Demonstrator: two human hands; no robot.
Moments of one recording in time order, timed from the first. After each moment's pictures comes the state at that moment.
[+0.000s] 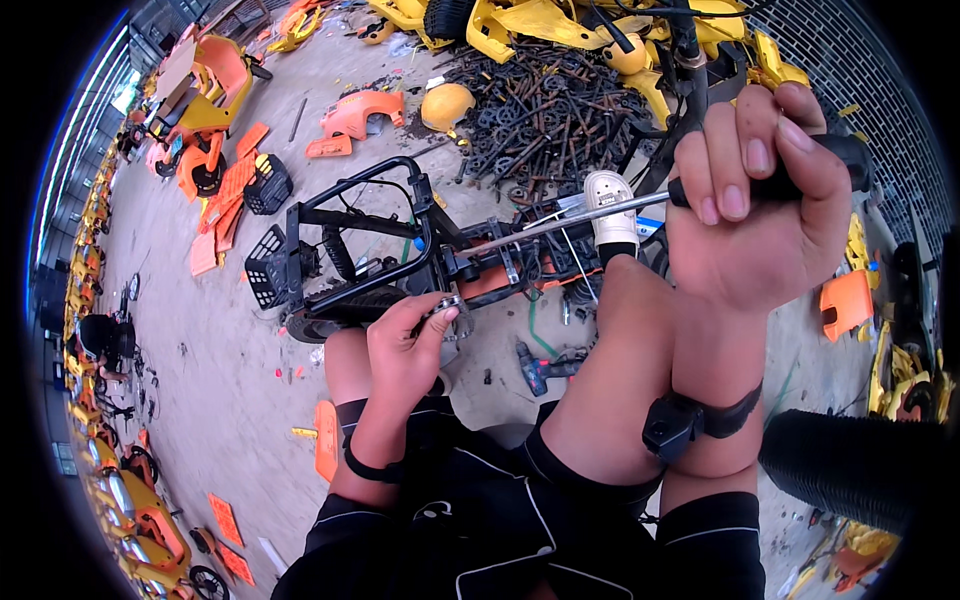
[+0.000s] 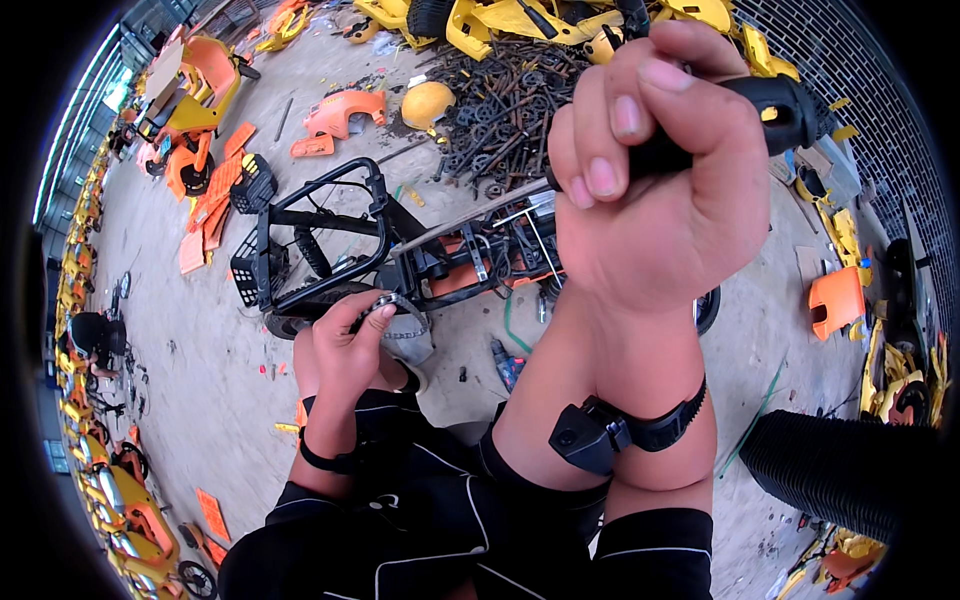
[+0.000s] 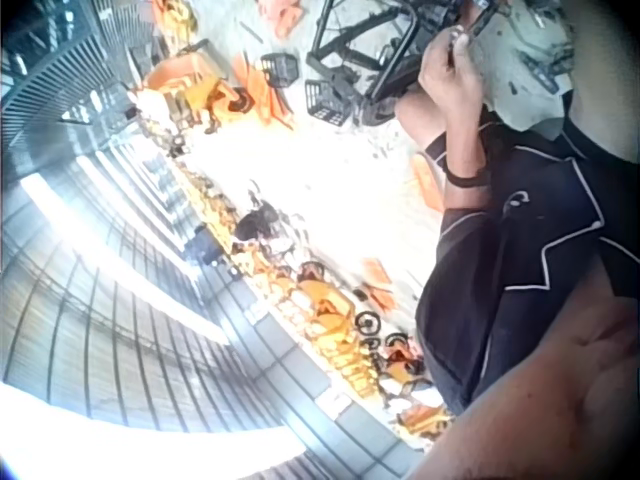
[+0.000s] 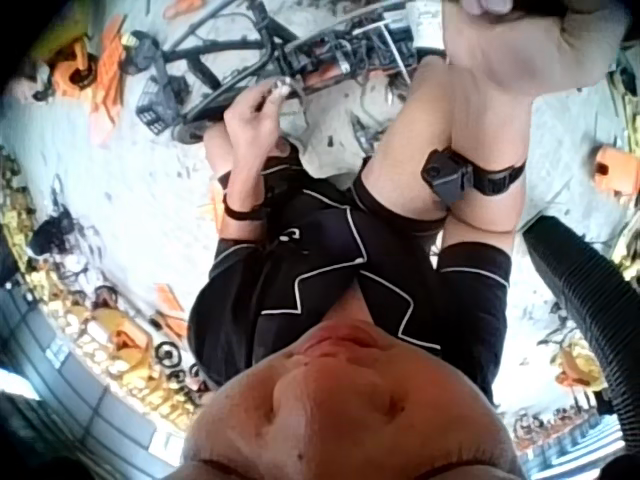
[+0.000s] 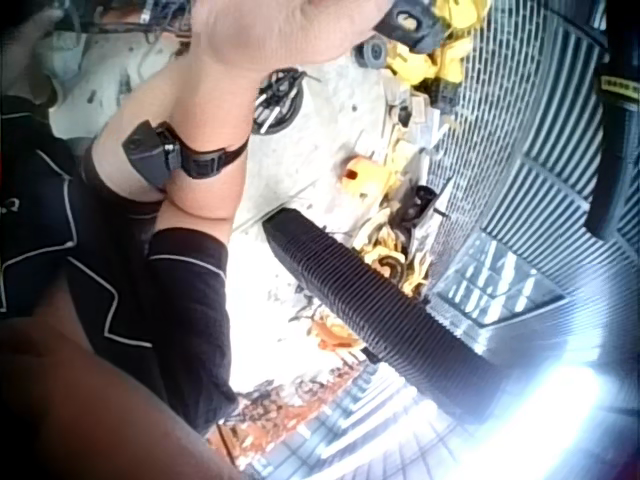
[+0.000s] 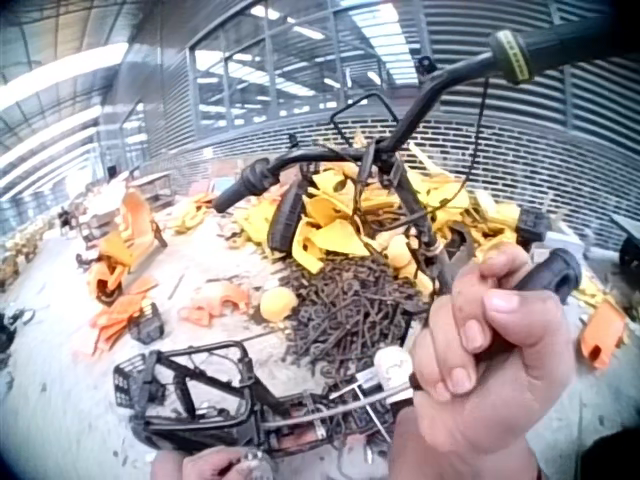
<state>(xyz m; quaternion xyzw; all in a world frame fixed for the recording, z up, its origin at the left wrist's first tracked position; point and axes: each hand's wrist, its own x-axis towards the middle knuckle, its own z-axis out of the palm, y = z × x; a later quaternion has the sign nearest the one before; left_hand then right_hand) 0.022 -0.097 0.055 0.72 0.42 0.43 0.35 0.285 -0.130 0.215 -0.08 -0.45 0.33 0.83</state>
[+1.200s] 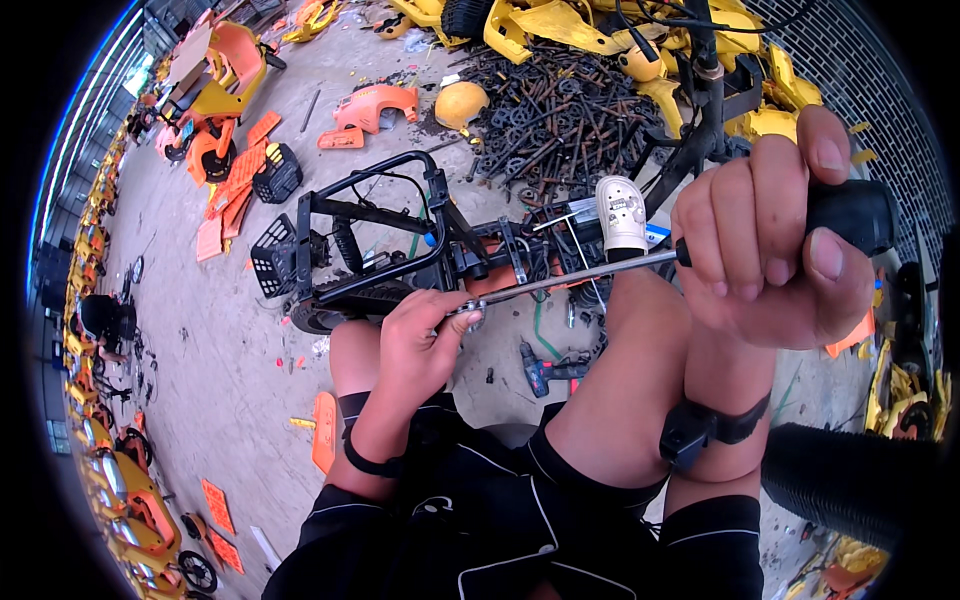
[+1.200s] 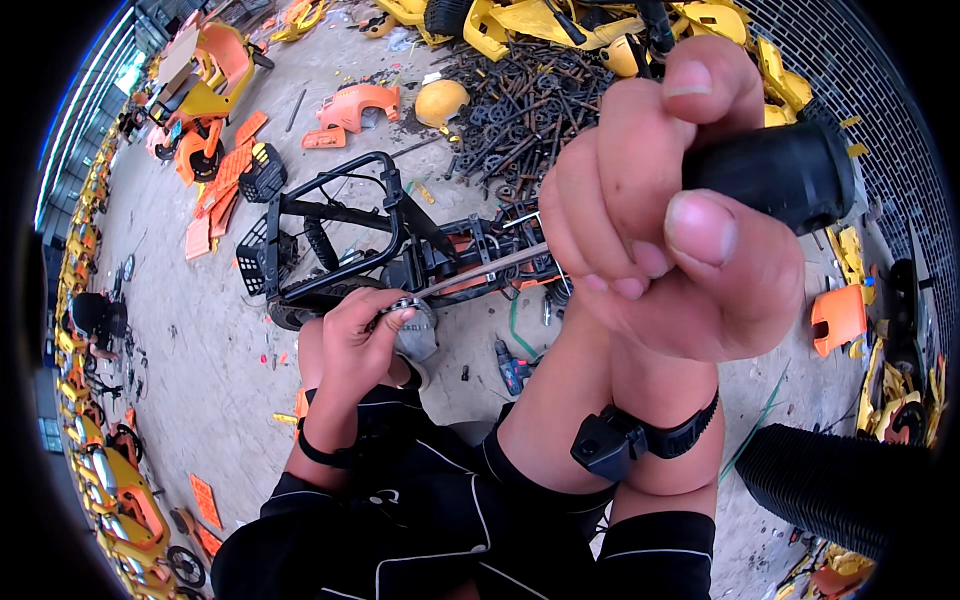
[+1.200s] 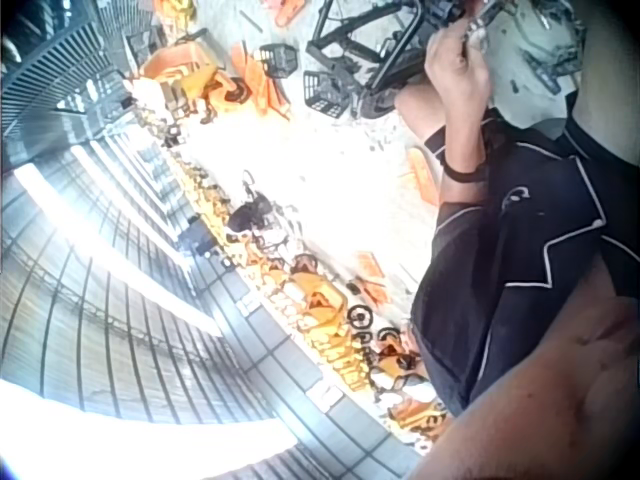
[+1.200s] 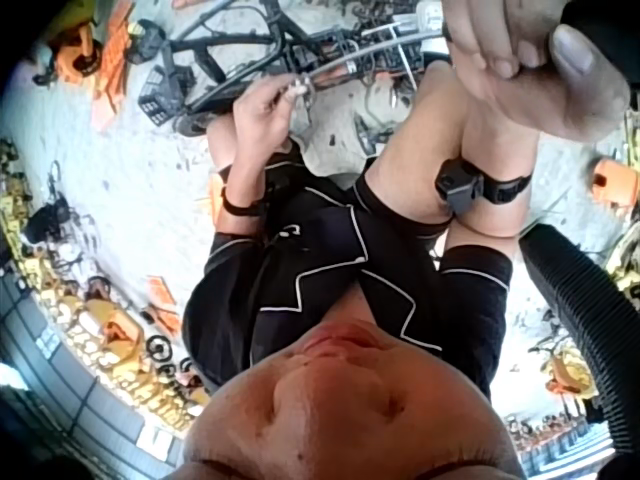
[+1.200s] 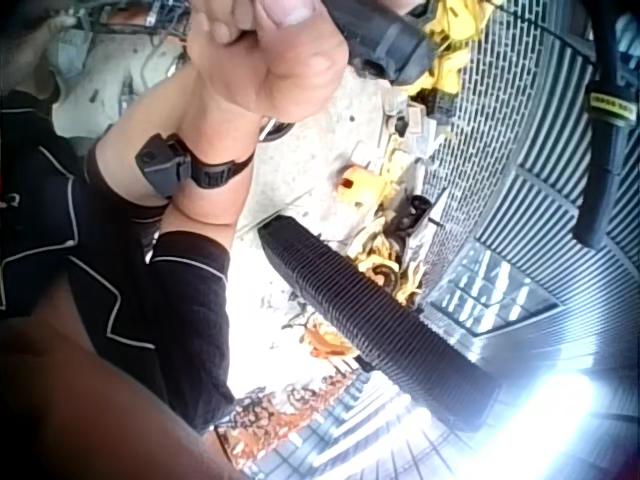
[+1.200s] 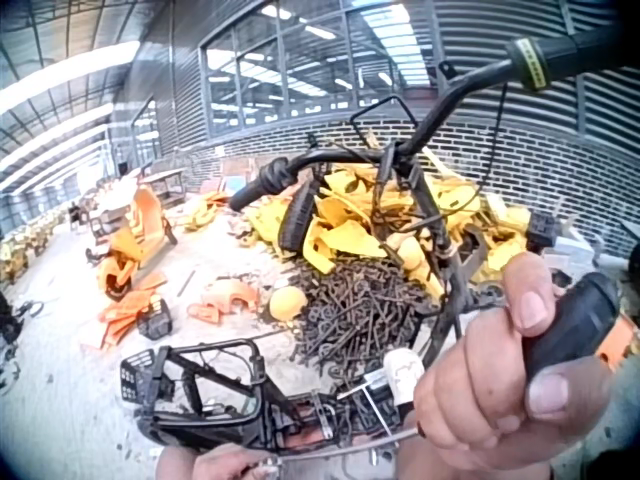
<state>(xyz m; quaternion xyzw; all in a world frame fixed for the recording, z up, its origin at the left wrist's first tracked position) 0.018 -0.096 0.069 0.81 0.36 0.37 0.29 0.293 -0.139 0.216 -0.02 -0.57 0.47 0.68</state>
